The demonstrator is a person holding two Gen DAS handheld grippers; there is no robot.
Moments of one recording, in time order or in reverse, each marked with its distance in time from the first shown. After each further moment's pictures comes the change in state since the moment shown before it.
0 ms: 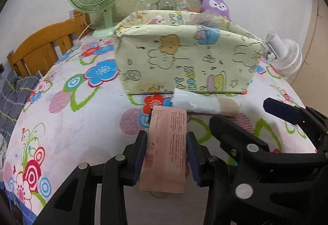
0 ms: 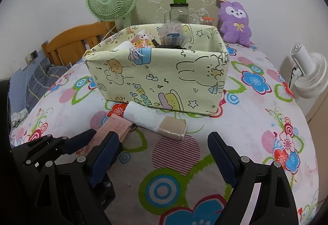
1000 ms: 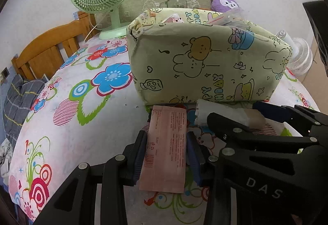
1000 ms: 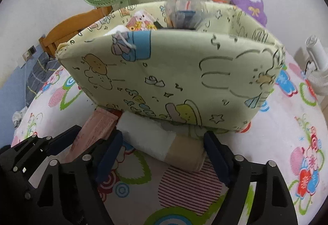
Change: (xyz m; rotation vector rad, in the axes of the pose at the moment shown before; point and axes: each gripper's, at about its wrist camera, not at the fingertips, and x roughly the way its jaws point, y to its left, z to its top) left arm 0.020 0.015 0.013 0.019 -0.003 0.060; right arm 0.059 0.003 0.021 0.024 0.111 0.039
